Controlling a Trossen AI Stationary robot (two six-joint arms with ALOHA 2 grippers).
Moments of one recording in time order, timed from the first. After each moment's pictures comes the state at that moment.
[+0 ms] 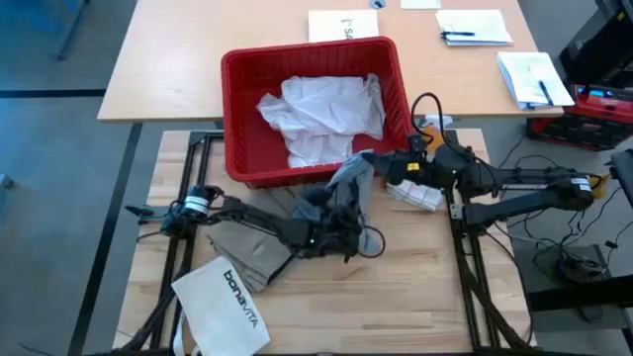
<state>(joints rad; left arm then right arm) -0.21 2.13 1.59 -0.14 -1.31 -0.01 -0.09 0.96 0.86 0.16 0.23 0.87</state>
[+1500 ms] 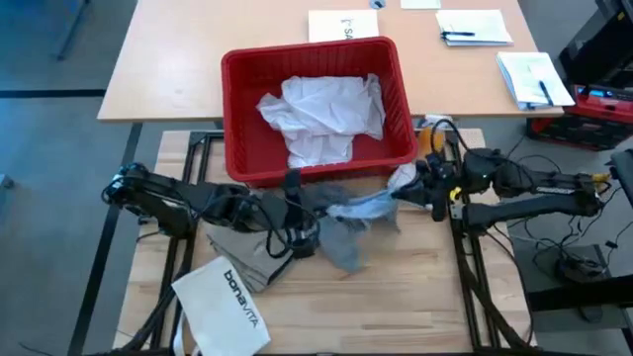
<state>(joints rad) -0.29 1.54 1.59 -0.54 -0.45 -0.08 -0.05 0.72 0.86 -0.31 -0.12 0.60</state>
